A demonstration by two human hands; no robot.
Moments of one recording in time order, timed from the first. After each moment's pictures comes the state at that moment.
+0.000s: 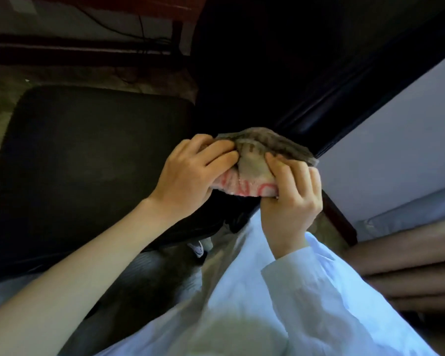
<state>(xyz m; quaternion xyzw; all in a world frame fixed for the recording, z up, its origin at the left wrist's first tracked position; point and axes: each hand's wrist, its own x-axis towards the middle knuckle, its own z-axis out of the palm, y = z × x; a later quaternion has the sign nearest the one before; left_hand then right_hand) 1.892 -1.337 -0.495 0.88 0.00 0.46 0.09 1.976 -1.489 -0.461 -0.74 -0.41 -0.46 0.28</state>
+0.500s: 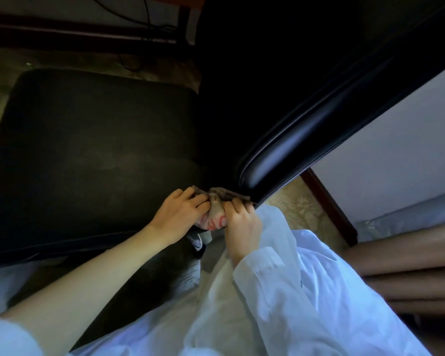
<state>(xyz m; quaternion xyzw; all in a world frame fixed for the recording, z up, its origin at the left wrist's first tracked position) 1.883 -1.352 -0.612 0.98 0.05 0.17 0.08 1.984 -1.488 -0.597 -0.85 -0.46 -0.25 0.11</state>
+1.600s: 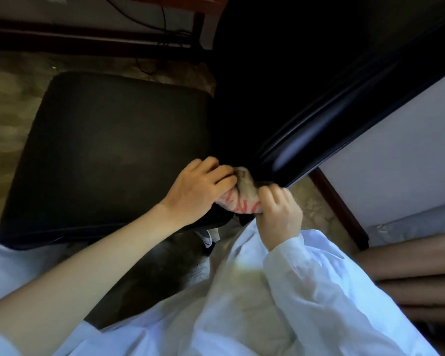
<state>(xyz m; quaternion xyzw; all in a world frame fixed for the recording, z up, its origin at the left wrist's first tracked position) 1.875 -1.345 -0.547 0.94 0.01 0.35 0.05 1.991 -1.512 -0.533 -0.78 -0.52 -0.32 0.12</state>
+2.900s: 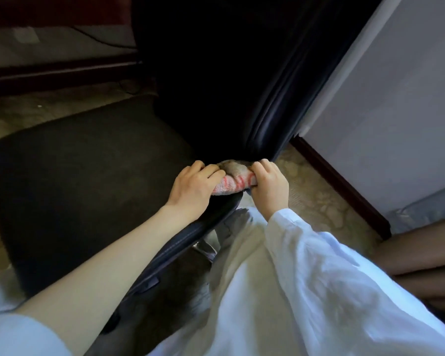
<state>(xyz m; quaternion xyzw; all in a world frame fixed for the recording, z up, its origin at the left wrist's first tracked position) 1.960 -1.326 -0.573 0.96 0.10 0.23 0.09 2.095 -1.459 -0.568 -0.86 -0.43 -0.18 0.19</state>
